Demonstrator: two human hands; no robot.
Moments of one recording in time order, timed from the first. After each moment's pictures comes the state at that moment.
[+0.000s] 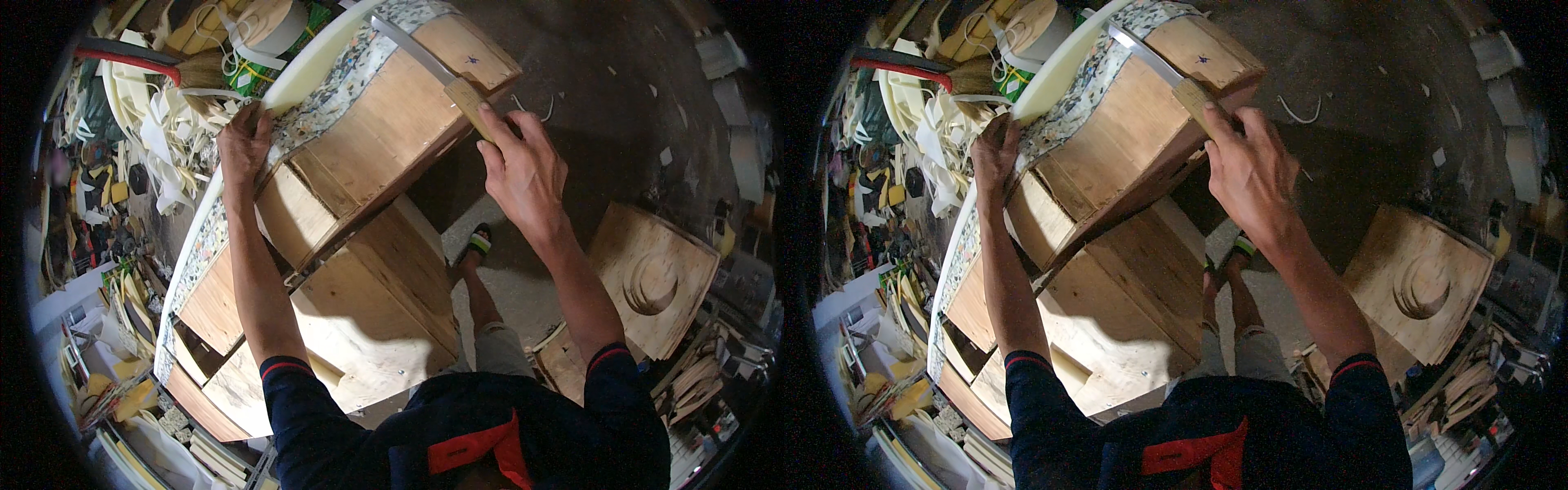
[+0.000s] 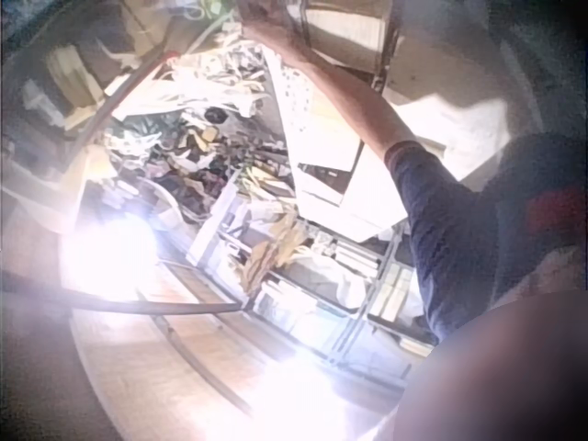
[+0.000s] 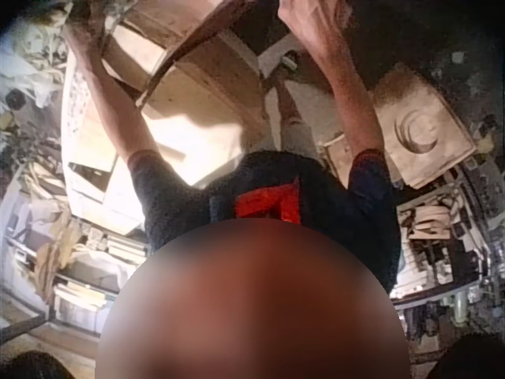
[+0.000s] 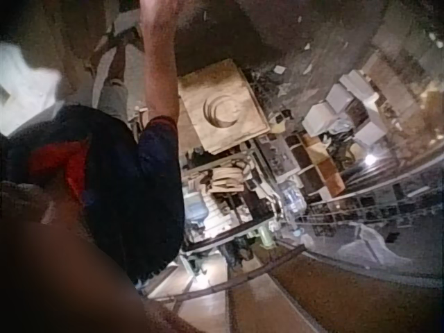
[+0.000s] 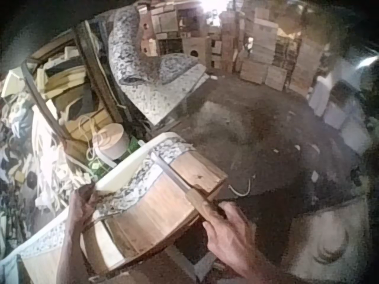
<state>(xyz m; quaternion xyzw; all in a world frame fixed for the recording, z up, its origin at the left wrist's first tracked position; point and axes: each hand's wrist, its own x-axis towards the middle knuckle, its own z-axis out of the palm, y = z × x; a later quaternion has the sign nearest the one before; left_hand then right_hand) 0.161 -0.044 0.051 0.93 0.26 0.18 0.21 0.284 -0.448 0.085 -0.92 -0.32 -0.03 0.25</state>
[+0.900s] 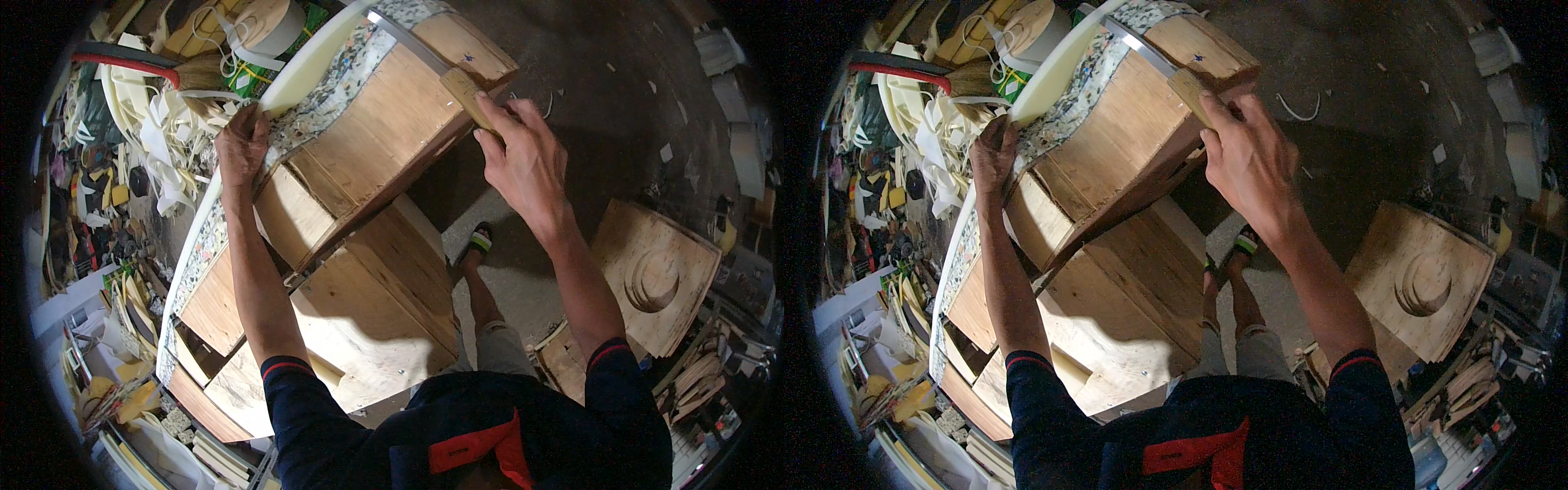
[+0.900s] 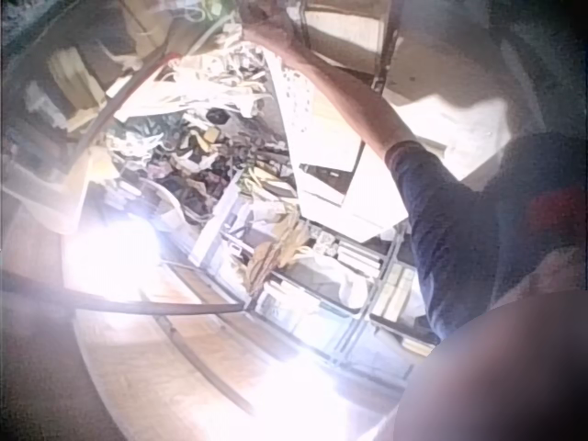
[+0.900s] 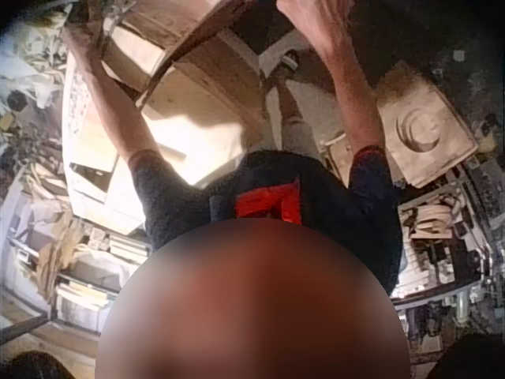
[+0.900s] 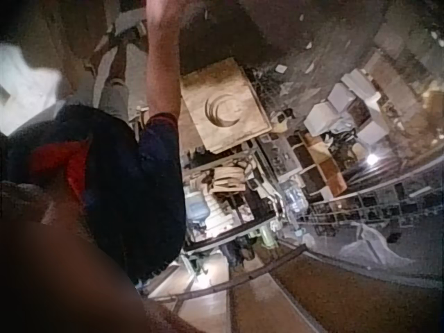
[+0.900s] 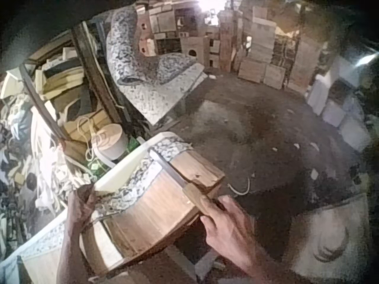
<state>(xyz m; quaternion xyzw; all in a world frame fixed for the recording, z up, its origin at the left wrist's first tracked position) 0.160 -0.043 0.049 0.91 0.27 0.15 0.26 0.294 -0.443 0.094 -0.91 -0.31 0.00 0.26</state>
